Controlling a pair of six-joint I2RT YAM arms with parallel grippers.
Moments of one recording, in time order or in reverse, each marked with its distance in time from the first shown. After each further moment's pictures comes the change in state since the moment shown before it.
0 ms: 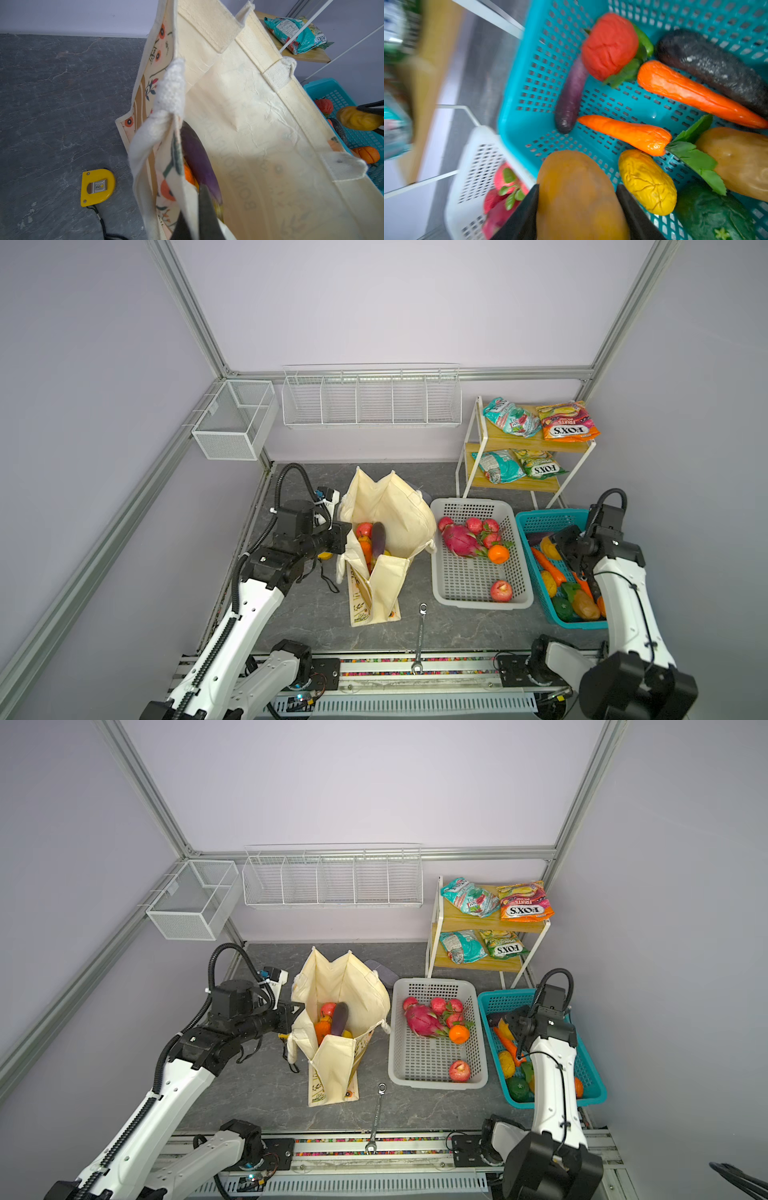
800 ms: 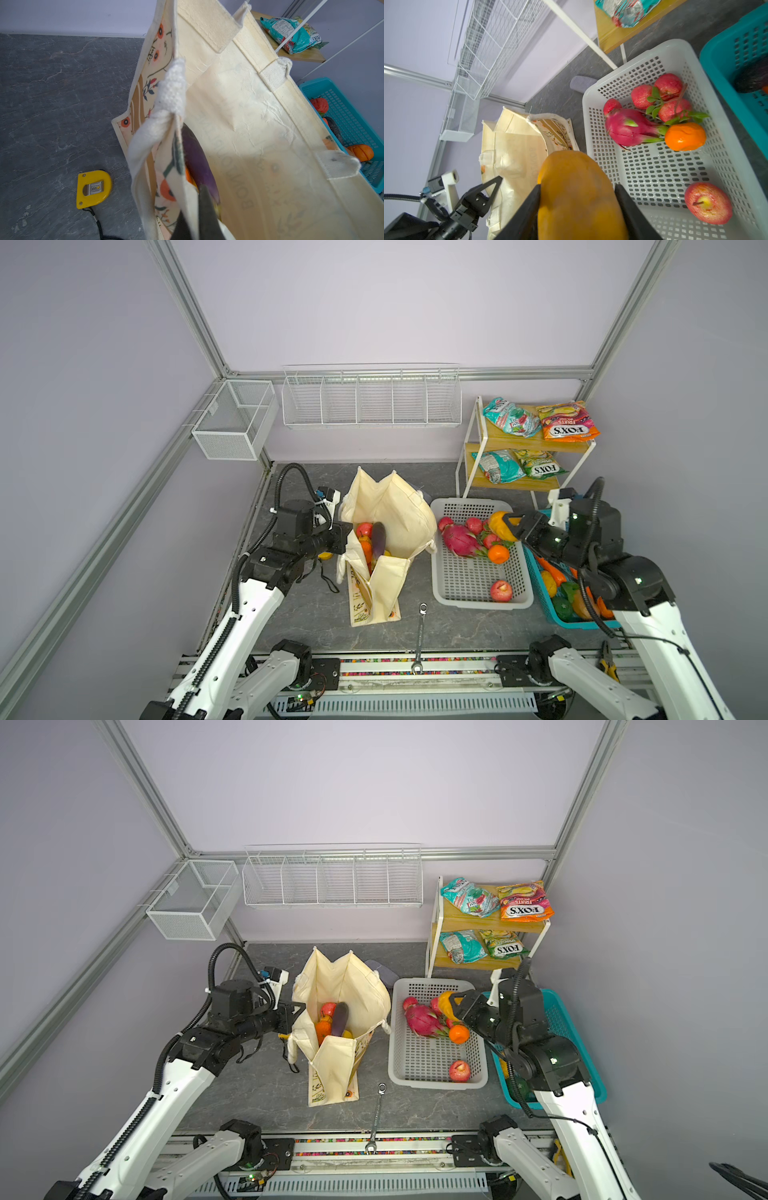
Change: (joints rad) left arm 0.000 0.000 -0.001 0.004 0.016 0.000; right arm 0.756 -0.117 0.220 -0.046 0.010 0.103
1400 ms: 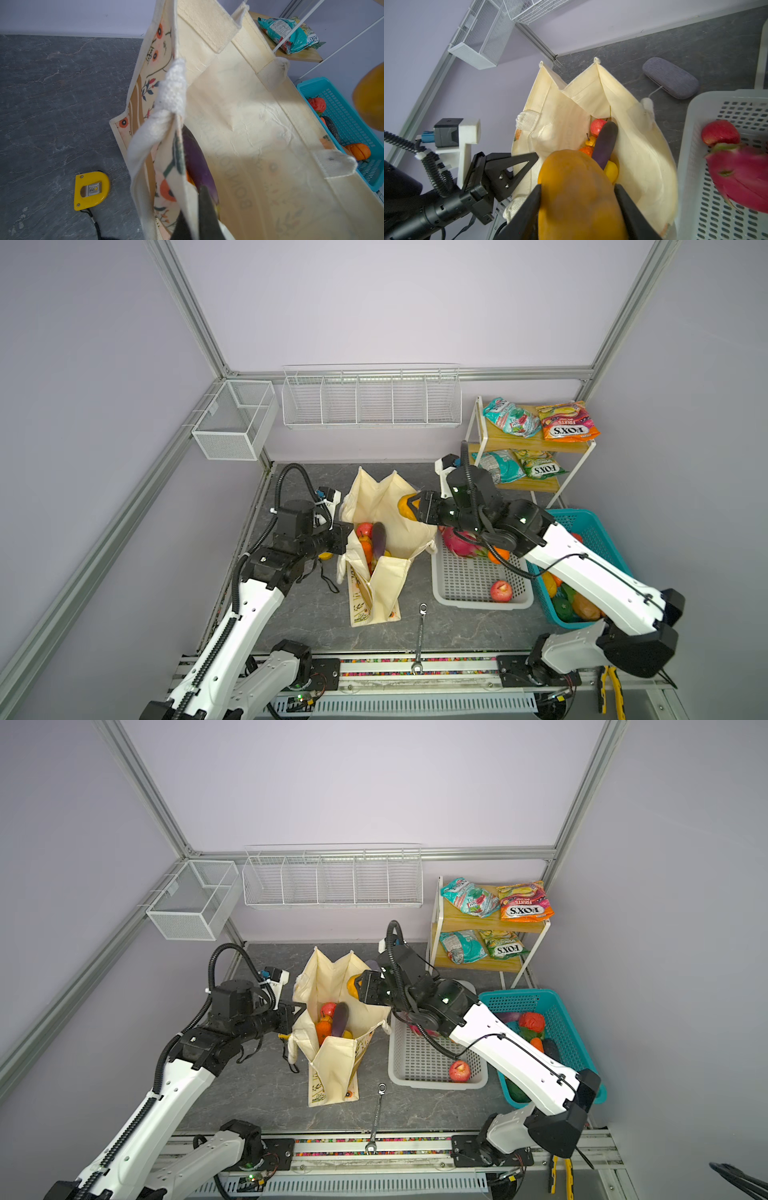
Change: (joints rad) left arm -0.002 0.000 -0.001 0.003 0.007 0.000; right arm 0.491 0.581 0.418 0.180 0.192 -0.120
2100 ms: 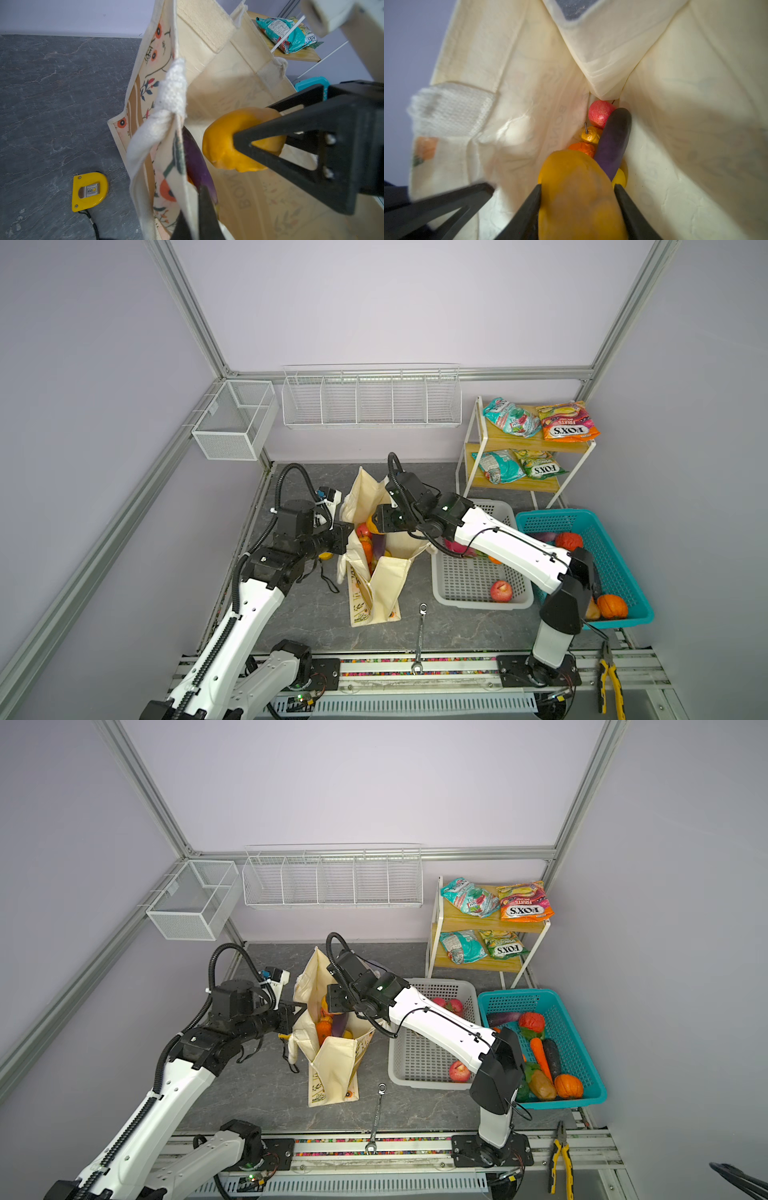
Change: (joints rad) left arm -0.001 0.005 0.000 0.004 0.008 0.000; right arm 0.039 0.357 0.151 -0.020 -0.053 -0.090
